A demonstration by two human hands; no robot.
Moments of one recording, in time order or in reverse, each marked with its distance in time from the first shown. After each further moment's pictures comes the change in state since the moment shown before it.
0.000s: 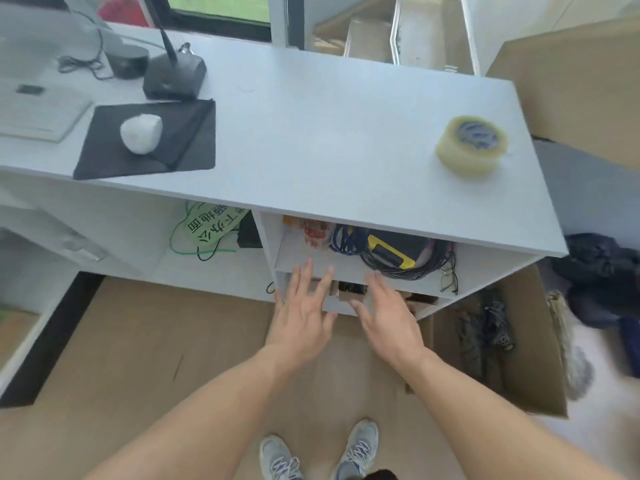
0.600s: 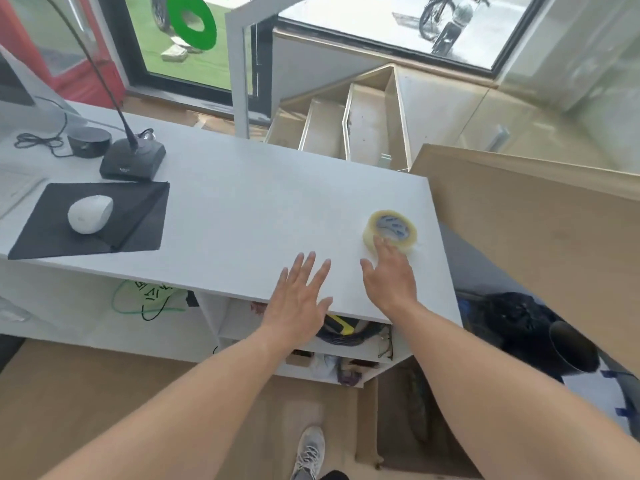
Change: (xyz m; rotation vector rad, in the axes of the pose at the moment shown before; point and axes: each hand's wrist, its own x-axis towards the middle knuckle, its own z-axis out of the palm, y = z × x) left_hand 0.115 0.112 -0.098 0.078 0.156 0.187; right_hand 0.121 0.003 -0.207 -0.106 0.326 0.072
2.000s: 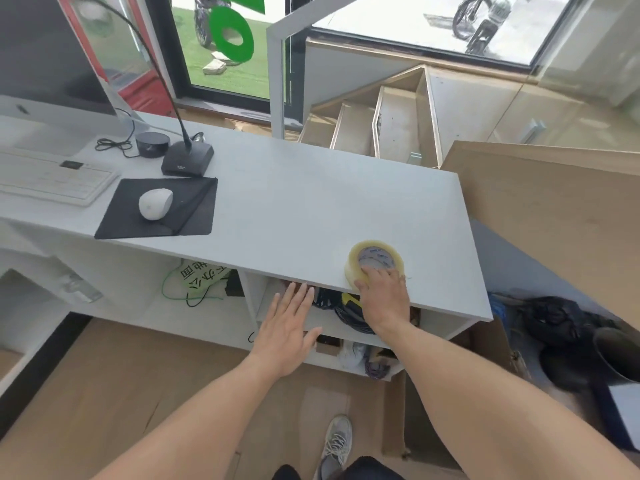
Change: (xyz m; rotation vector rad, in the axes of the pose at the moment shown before) left_hand -0.108 -0.057 0.035 0.025 -0.033 -0.060; right_hand -0.075 -0.024 0.054 -0.164 -0.024 -0.179
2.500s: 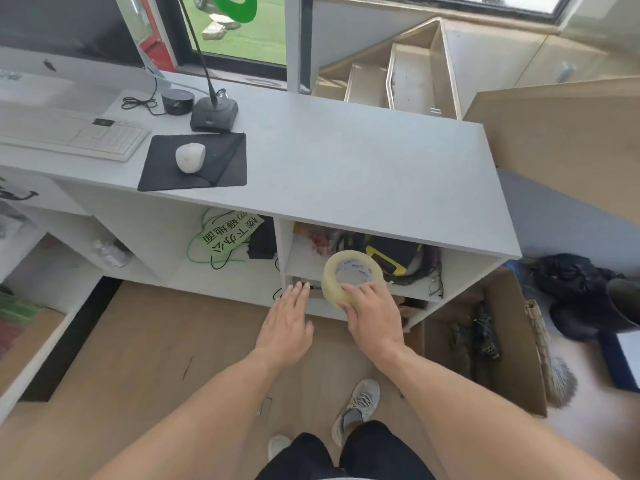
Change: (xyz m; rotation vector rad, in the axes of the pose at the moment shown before) left_hand -0.108 -0.051 0.036 -0.175 -0.072 -0.121; right_hand -0.154 -0.069 0.069 0.069 0.105 -0.242
